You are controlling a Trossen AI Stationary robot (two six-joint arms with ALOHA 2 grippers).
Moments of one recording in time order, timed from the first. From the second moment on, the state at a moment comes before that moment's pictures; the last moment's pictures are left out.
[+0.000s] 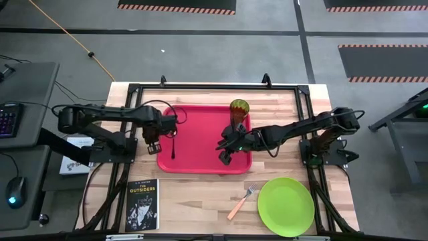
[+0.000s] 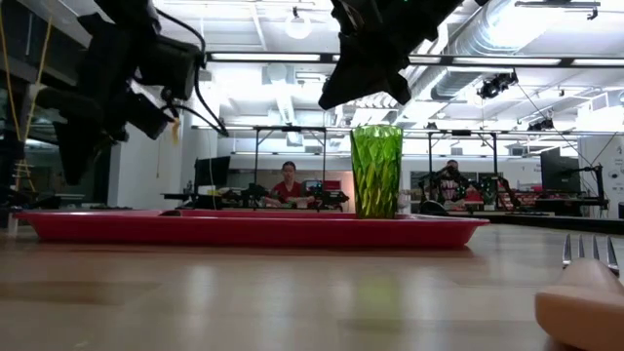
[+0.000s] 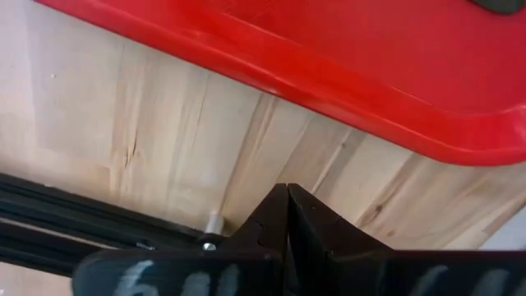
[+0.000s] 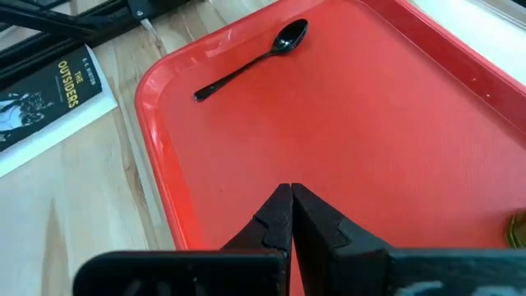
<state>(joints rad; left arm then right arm) 0.24 1.32 0.78 -1.22 -0.03 -0.12 0.14 1.63 1.15 -0.26 0.31 0.54</state>
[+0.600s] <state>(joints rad) 0.24 1.40 0.78 -1.18 -0.04 -0.09 0.15 1.63 1.15 -0.16 0.33 0.54</state>
